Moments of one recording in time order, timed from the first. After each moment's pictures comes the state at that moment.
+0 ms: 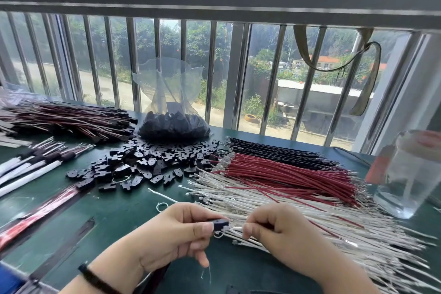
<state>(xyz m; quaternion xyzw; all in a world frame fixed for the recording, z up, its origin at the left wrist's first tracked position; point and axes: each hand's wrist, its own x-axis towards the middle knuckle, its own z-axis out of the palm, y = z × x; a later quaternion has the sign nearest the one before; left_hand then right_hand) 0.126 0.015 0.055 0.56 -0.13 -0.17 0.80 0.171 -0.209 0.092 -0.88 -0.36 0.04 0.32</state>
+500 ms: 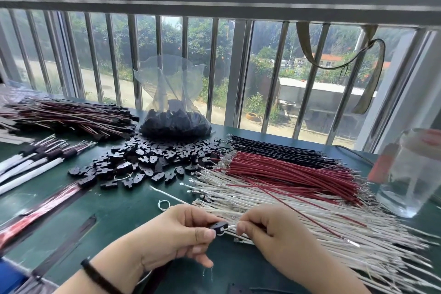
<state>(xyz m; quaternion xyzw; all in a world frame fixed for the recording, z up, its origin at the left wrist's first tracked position) 0.123 0.016 0.056 0.60 -0.08 -0.18 0.78 0.167 -0.199 0.082 -0.87 -0.37 -0.02 0.32</state>
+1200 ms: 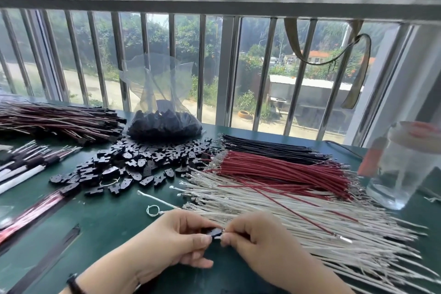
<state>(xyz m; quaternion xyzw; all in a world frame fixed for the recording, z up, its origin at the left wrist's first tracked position) 0.124 0.008 0.050 0.67 -0.02 -0.15 0.73 0.165 -0.186 0.073 -0.87 -0.37 0.02 0.32</state>
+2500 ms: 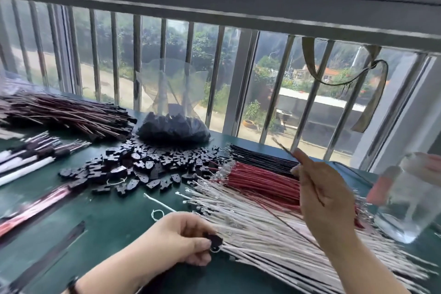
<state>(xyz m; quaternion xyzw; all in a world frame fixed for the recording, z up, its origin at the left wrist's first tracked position) 0.132 0.012 0.051 0.71 0.03 -0.06 0.70 0.224 -0.221 0.112 -0.74 -0.32 -0.41 0.42</state>
